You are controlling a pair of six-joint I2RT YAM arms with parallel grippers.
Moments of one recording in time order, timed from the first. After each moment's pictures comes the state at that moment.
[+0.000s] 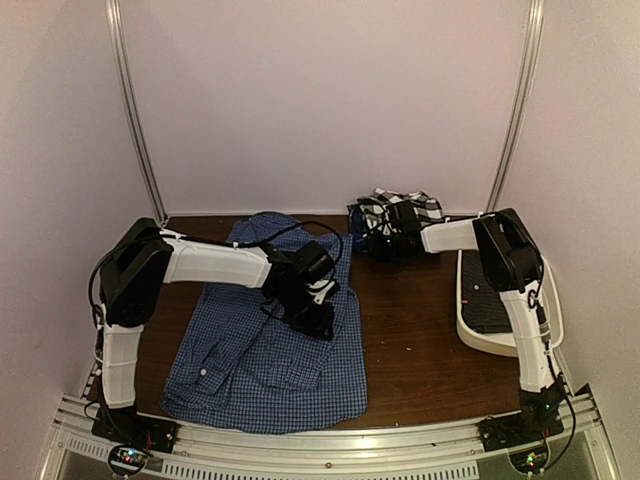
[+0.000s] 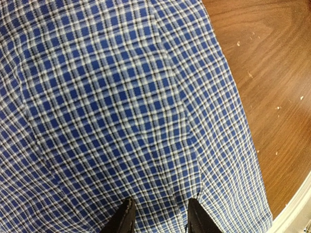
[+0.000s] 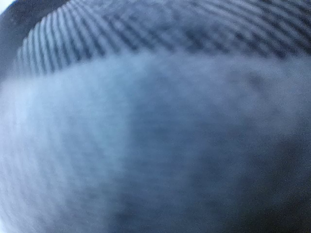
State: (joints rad) left arm -0.91 2.11 1.50 -0.60 0.24 -0.46; right arm 0.42 2.38 1.72 -0.05 -0.12 0.61
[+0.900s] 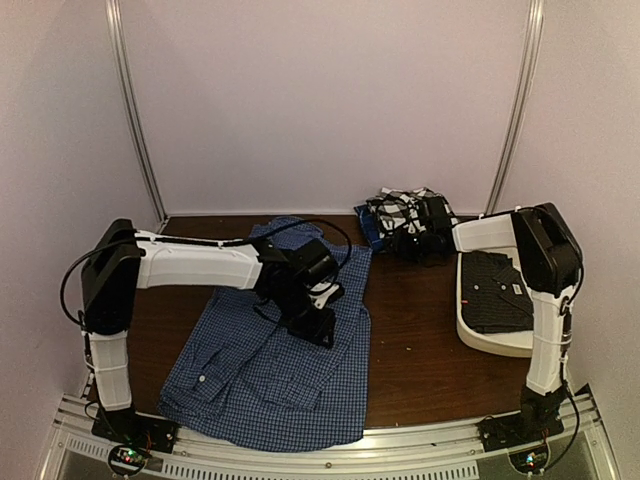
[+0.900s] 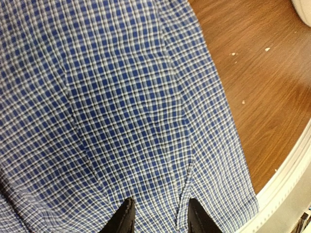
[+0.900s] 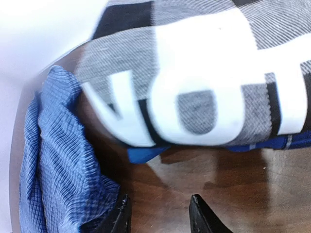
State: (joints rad) left arm -0.99 2.00 1.47 -0.71 0.24 -0.43; right arm 0.34 2.11 1.41 -0.02 -0.20 0.56
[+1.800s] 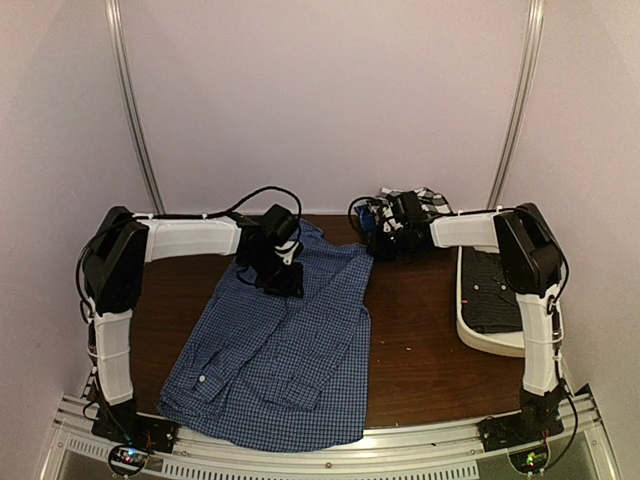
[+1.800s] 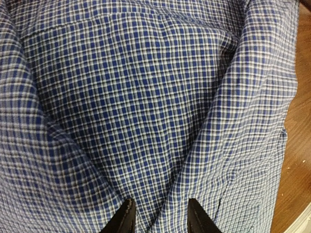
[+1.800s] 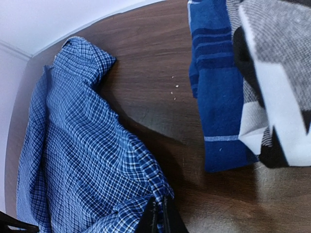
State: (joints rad) left arm -0.71 2.04 1.54 -0.65 0.14 -0.43; right arm 0.45 2.18 1.57 -0.13 -0.21 0.51
